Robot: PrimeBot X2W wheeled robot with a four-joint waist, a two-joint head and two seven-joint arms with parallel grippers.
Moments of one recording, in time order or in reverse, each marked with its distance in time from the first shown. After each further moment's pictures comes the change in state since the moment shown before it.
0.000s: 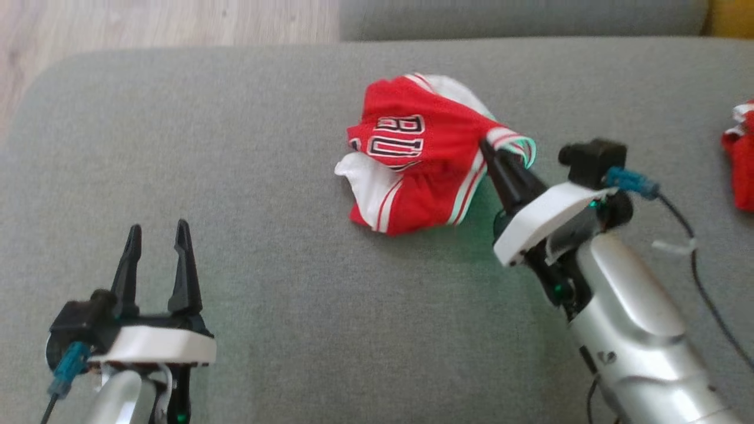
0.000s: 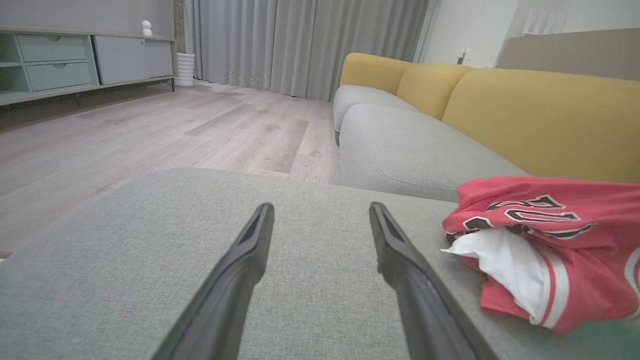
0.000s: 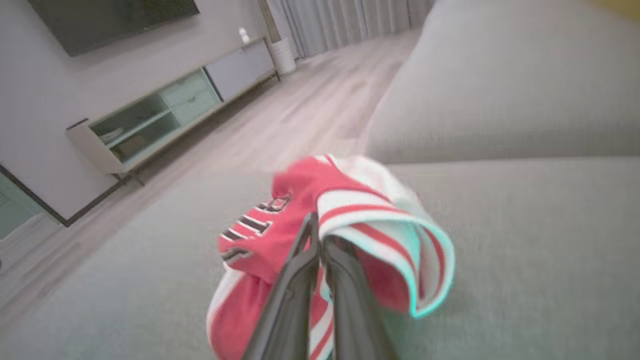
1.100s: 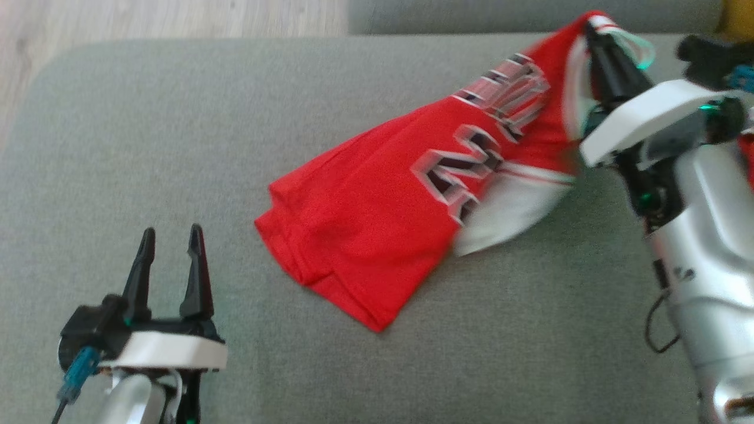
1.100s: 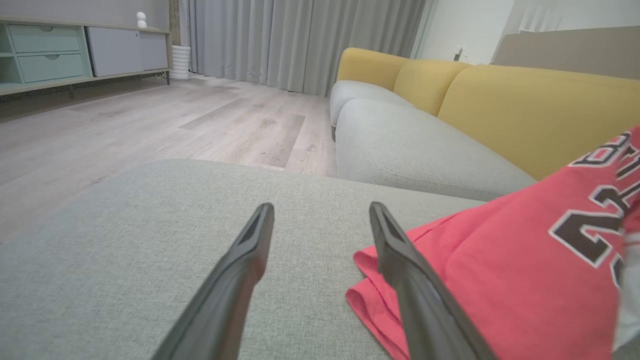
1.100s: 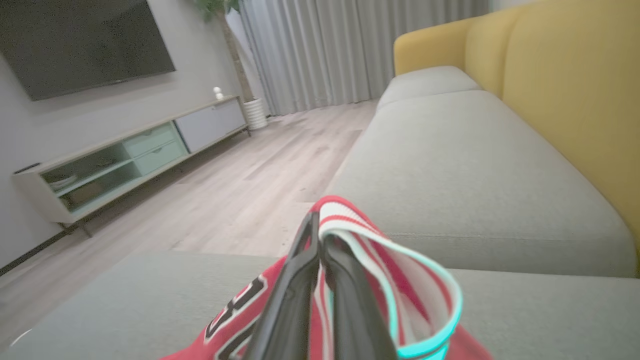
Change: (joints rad) left arm 0.024 -0.006 -0.023 -0.034 -0.001 -0.001 -0.001; right arm -0.189 -0.116 -0.156 -0.005 -0.004 0.000 0.043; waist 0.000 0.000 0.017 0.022
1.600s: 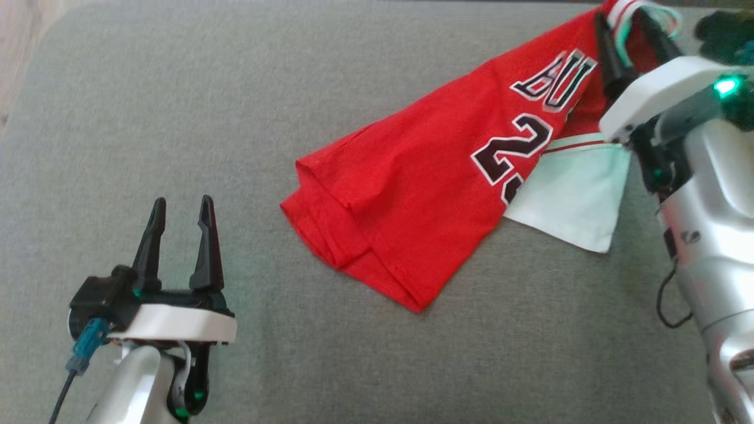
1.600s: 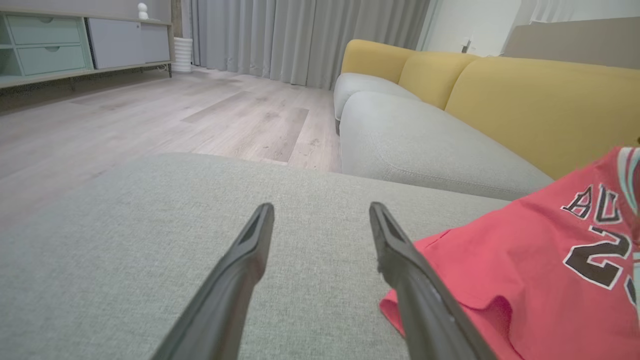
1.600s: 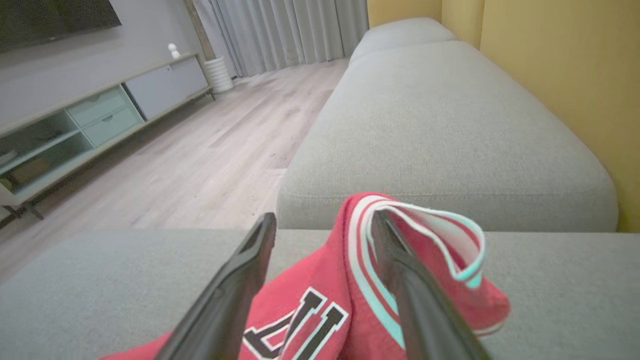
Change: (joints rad) left arm -0.097 -0.028 -0.014 0.057 0.011 -0.034 -0.009; right arm -0.161 -0.012 0.010 0.320 -0.034 0.000 -0.076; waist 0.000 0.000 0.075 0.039
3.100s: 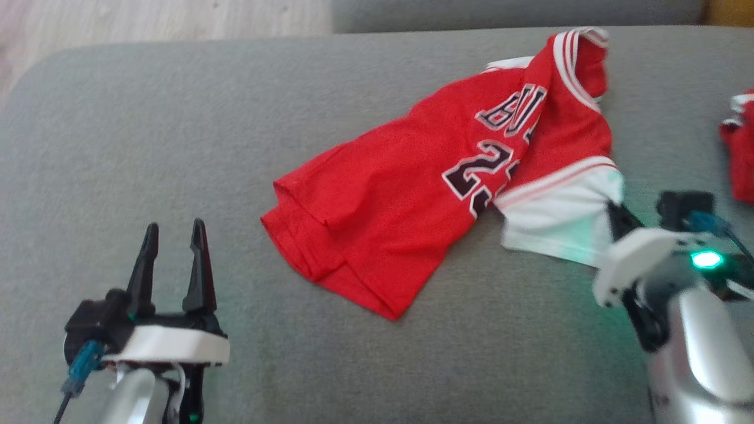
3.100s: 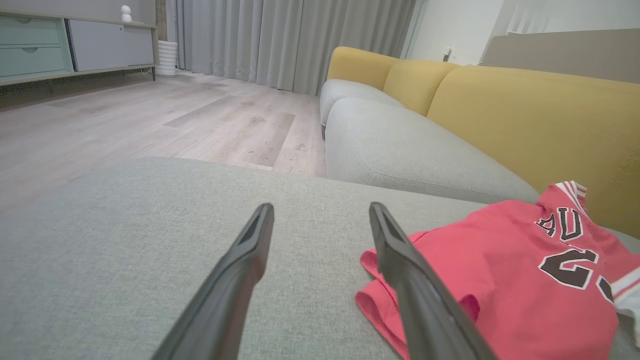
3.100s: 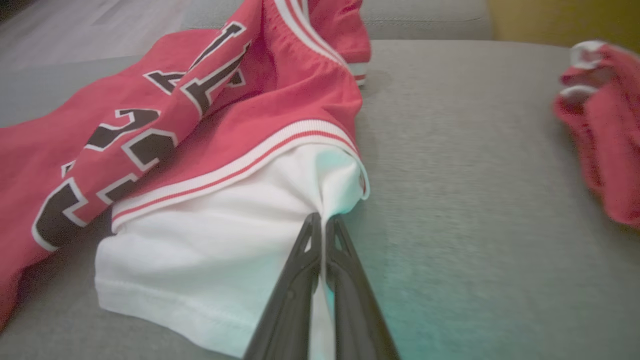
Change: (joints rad) left arm 0.056 -0.010 0.038 0.007 0.009 -0.007 -0.003; right arm 0.521 0.172 -0.363 -0.344 -0.440 0.000 0.252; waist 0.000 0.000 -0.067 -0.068
